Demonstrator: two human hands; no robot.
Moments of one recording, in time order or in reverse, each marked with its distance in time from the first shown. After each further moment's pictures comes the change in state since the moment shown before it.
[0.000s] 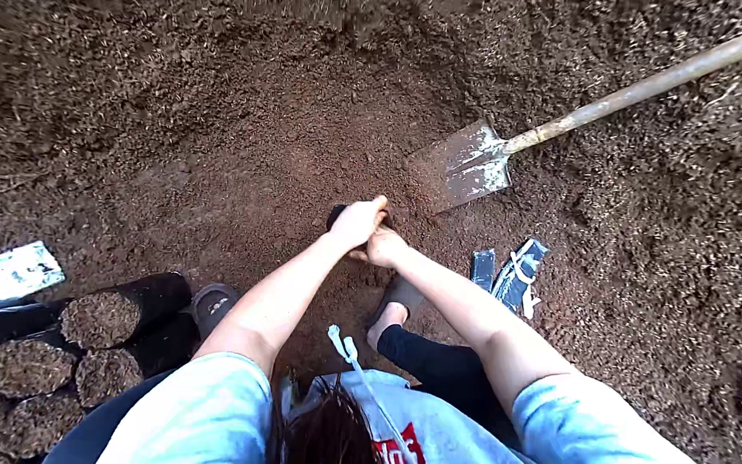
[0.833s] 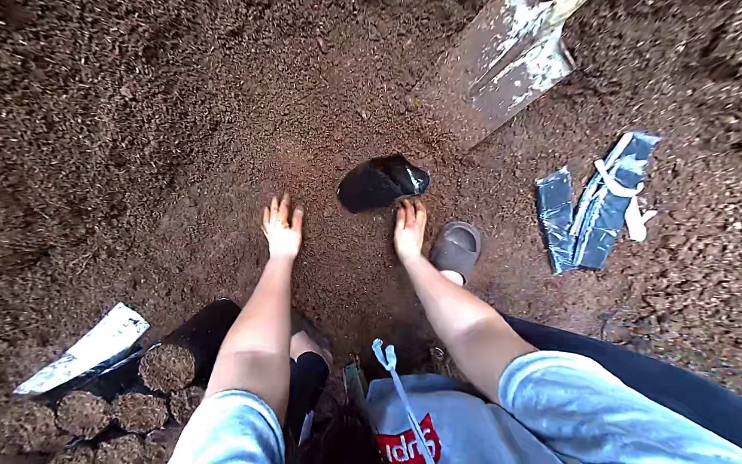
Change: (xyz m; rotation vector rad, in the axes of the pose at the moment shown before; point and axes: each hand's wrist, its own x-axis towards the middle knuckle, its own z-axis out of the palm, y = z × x) left_hand -0.060 -0.200 0.003 0.135 0.369 -0.453; right_hand 0.063 0.007 0.167 0.796 0.799 0.712
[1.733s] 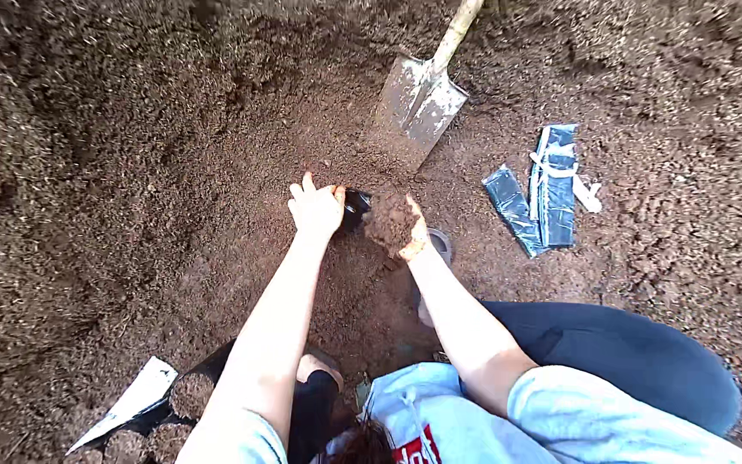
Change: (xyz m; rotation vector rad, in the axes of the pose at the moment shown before) left_hand -0.032 0.269 -0.061 0.468 -0.145 0.248; right_hand -0.016 -0.070 -0.166 1.798 -0.482 0.449
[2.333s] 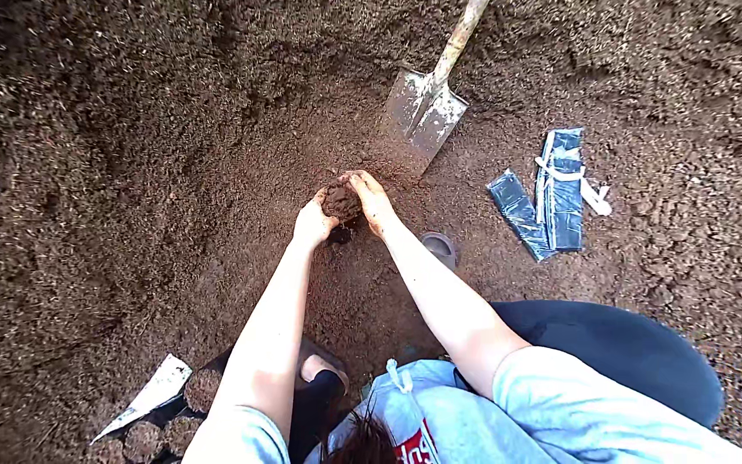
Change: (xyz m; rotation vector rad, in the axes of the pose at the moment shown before) left_hand 0.010 -0.039 0.007 -0.356 -0.183 -0.026; right_hand 0.043 0.002 0.087 -0.864 -0.072 -0.541
